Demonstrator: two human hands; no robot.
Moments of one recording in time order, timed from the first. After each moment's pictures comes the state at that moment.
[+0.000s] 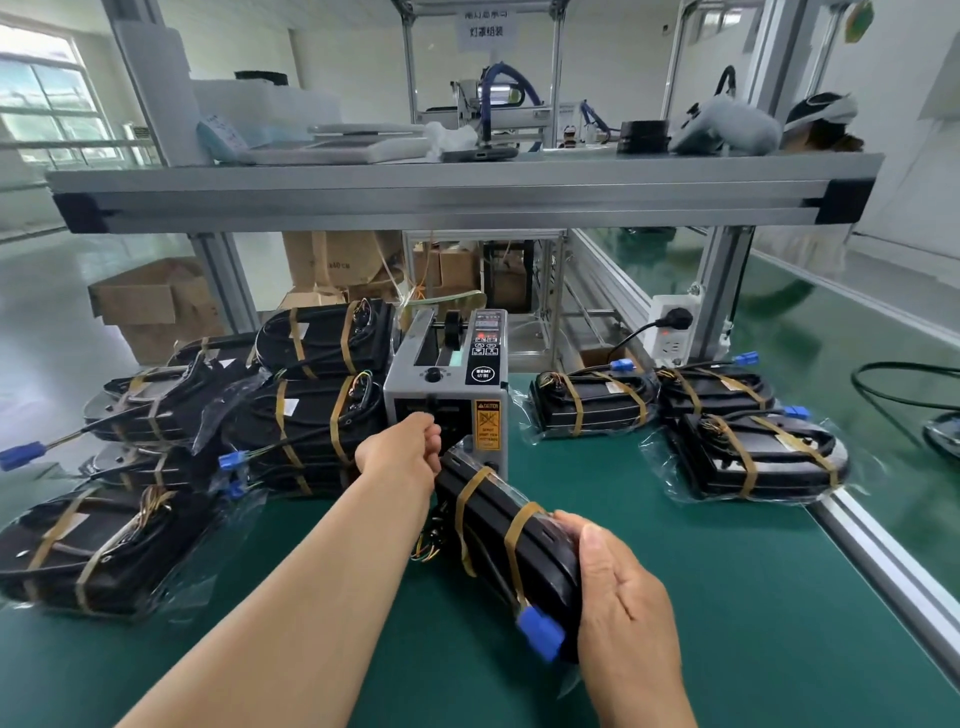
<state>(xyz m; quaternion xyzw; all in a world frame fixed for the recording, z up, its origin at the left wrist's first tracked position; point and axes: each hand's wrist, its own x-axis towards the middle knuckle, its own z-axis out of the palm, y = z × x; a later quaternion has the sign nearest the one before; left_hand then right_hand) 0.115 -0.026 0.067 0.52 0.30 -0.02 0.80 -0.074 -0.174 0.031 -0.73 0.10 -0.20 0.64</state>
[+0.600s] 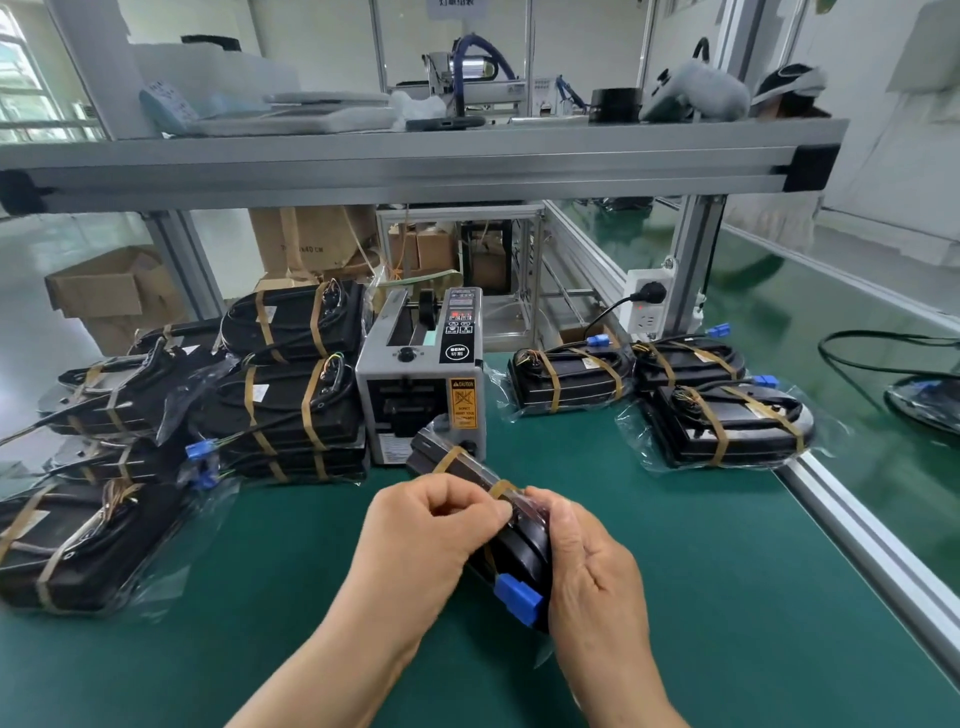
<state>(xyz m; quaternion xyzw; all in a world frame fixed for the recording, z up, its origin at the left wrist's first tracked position) -0.048 -0.044 0.091 0.76 -0.02 -0.03 0.65 -0.073 -0.169 0.026 -0.69 0.10 -0.19 0.69</state>
